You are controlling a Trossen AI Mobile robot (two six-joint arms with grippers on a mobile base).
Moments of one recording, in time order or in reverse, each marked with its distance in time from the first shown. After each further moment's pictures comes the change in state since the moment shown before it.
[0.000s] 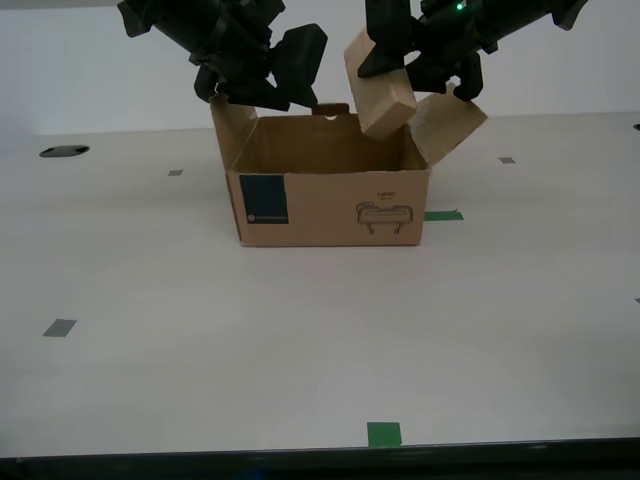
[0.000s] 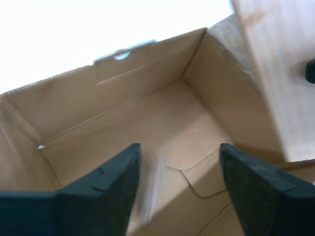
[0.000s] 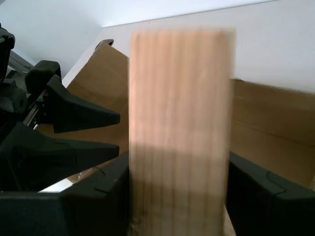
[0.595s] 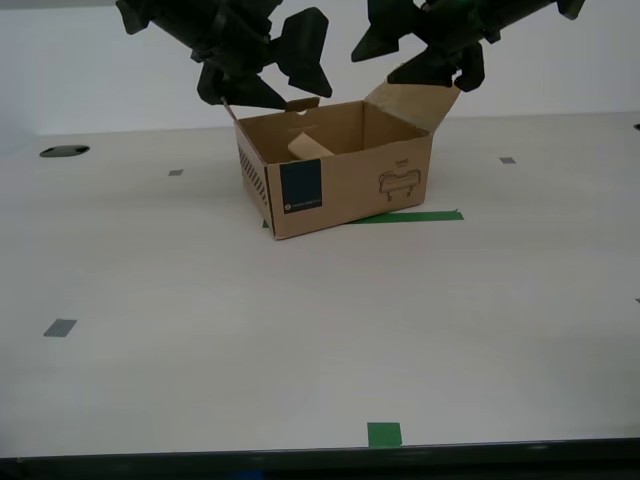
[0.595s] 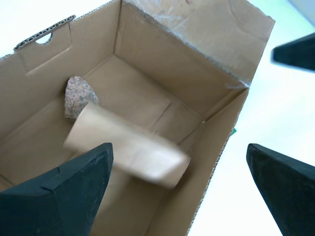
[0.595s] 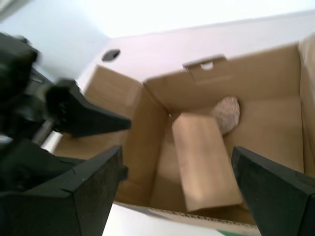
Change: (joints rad) arm 0 -0.004 -0.045 0.000 -0.001 -0.001 0.008; arm 1 0.000 -0.004 0.002 0.009 0.058 -0.111
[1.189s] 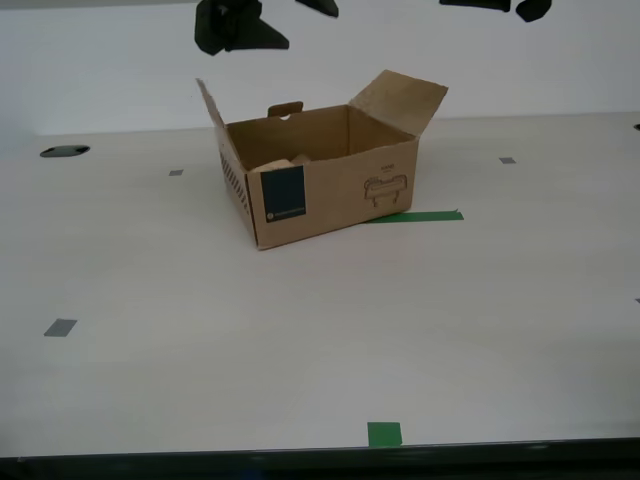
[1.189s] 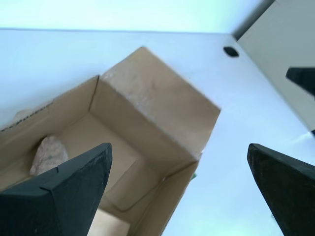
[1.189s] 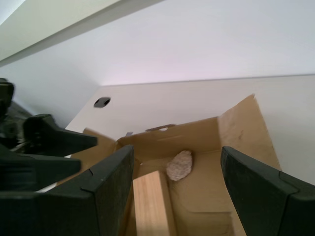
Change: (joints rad) arm 0 -0.146 -0.204 0.000 -0.083 0.000 -0.006; arm 1 0.000 -0.103 0.096 -0.036 0.006 -0.181
